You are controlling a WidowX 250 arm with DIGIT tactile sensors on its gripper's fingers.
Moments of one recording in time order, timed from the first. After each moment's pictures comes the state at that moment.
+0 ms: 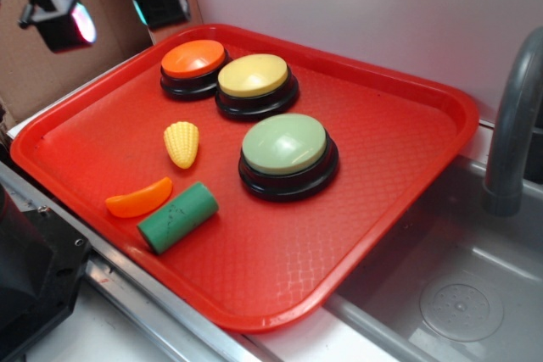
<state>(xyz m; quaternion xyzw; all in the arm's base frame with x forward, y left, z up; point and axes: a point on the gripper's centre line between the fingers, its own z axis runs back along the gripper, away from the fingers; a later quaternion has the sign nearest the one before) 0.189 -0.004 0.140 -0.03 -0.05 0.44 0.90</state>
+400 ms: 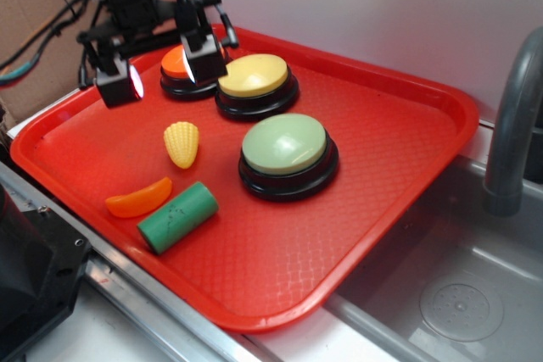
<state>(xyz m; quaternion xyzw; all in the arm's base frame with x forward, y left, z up) 0.211 0.007 0.074 0.01 -0.07 0.50 0.86</state>
